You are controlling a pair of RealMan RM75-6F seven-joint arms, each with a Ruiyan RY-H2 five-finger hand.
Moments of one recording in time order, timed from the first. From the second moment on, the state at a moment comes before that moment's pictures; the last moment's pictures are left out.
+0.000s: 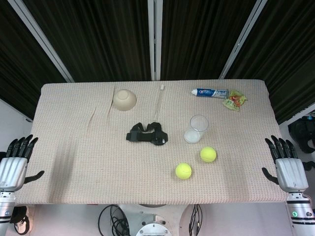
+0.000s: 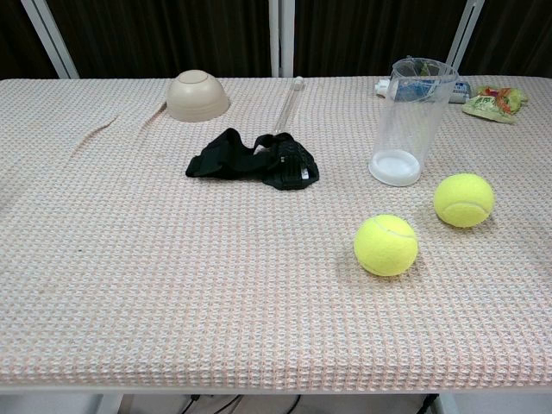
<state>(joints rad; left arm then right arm) -0.12 -1.17 -0.05 -1.49 1.51 1.48 0.03 0.09 -1.15 0.06 -1.61 -1.48 1.45 -0.16</state>
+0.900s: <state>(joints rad) -0.11 -1.16 -0.03 -1.51 1.53 1.49 0.04 0.19 -1.19 0.05 -1.59 -1.53 1.31 -0.21</state>
